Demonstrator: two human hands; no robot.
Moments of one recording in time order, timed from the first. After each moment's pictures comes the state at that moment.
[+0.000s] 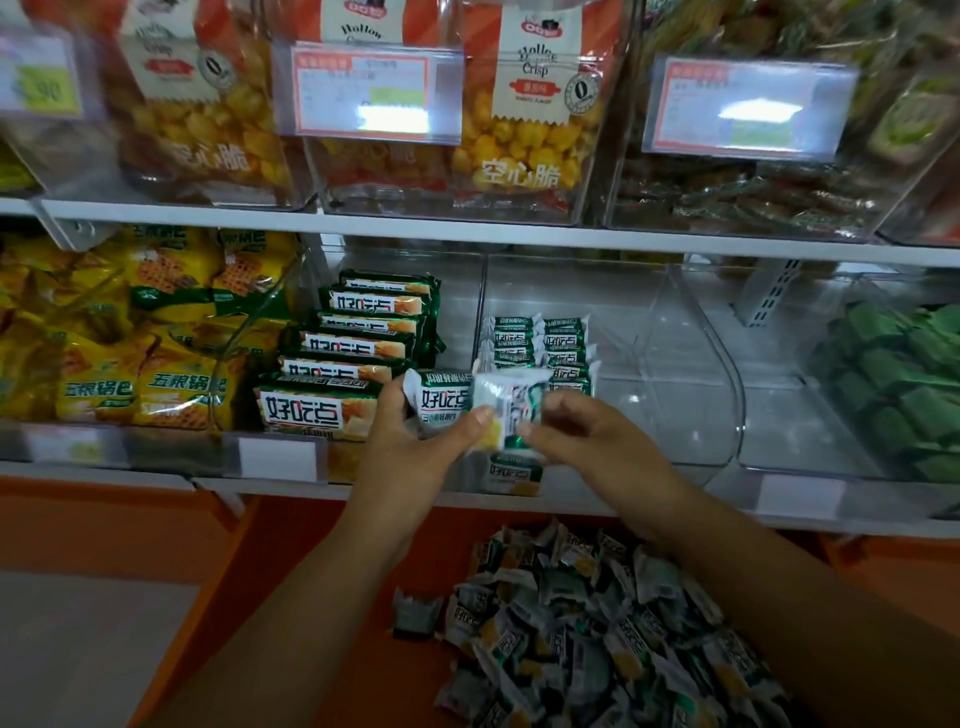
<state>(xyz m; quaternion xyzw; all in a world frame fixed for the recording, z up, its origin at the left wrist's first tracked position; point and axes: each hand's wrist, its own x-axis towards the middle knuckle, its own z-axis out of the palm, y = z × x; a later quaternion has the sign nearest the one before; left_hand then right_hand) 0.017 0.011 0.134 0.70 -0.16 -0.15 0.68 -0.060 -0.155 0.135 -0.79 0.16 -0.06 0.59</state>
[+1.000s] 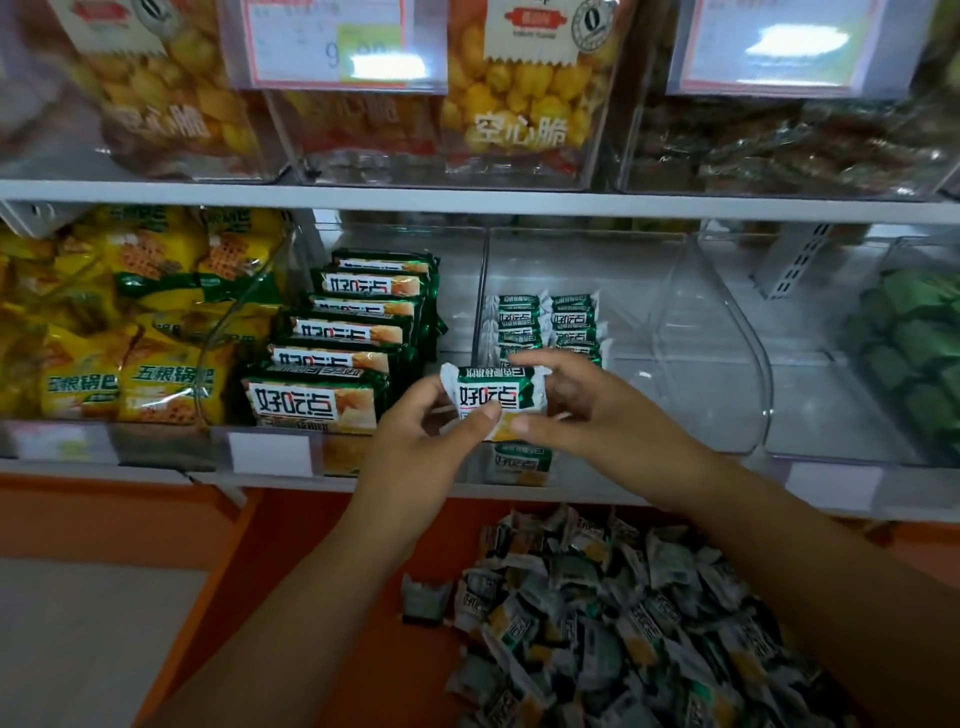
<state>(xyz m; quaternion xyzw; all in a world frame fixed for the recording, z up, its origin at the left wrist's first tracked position) 0.025 0.005 0.121 0.74 -0.20 -0.17 0.61 -0.051 -0.163 0.145 -0.81 0.07 -0.01 0.58</state>
